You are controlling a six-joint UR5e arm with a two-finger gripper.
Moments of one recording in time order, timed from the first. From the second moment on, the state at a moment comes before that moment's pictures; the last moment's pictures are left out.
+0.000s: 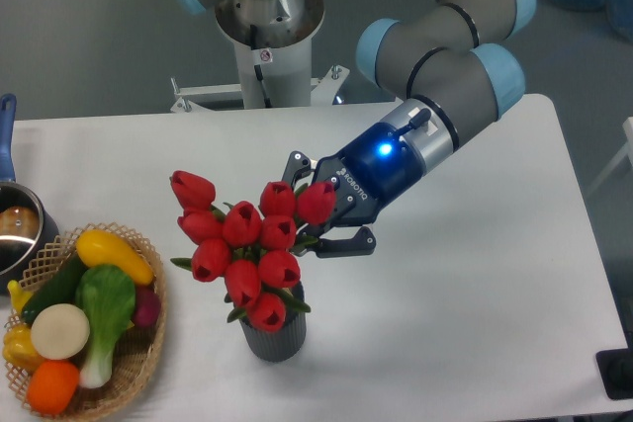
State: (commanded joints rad) arm 2.62 -1.95 -1.61 -0.86 0.12 1.18
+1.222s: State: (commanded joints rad) arm 2.61 -1.99 -1.71 -0.86 0.16 1.35
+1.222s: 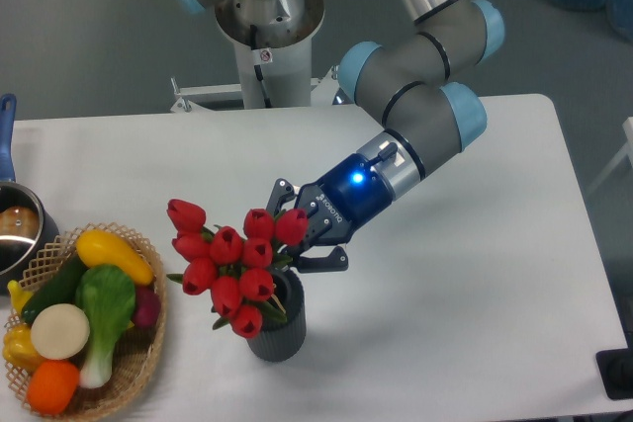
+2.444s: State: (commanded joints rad) arm 2.60 -2.04 -1.75 -0.84 0.24 1.39
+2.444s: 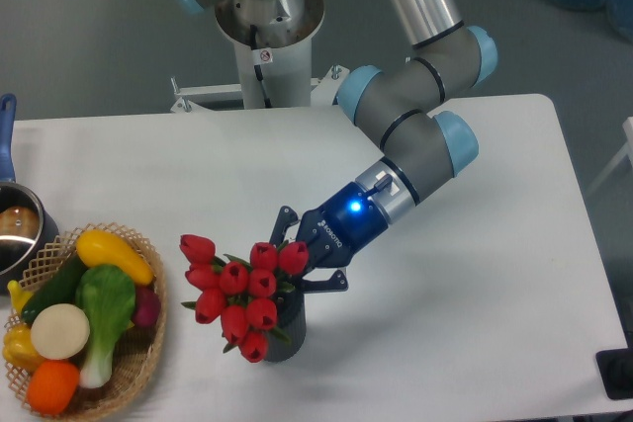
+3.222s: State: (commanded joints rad) arm 2.64 -2.01 -1.80 -0.84 0.24 1.34
